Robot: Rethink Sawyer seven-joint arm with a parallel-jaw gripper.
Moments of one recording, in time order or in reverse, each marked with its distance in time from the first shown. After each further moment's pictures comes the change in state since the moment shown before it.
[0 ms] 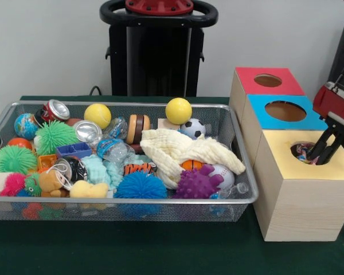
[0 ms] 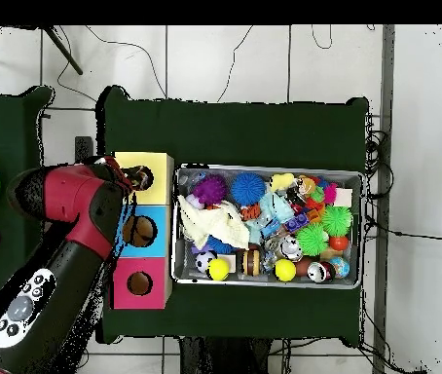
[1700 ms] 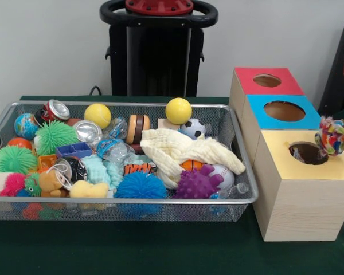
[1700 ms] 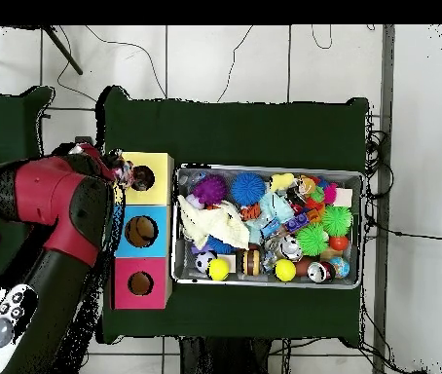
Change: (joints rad) arm -0.006 -0.152 0.053 -0.005 -0.087 -0.005 0.000
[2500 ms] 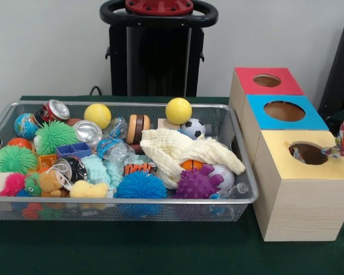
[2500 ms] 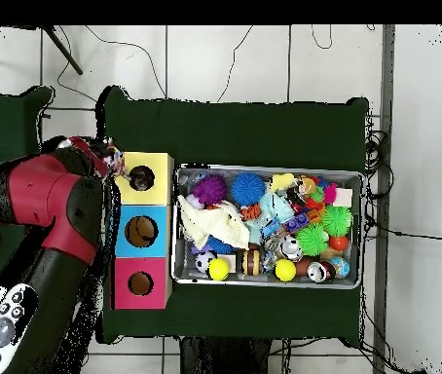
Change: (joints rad) arm 0.000 -0.032 0.060 -0.001 -0.037 -0.128 0.000
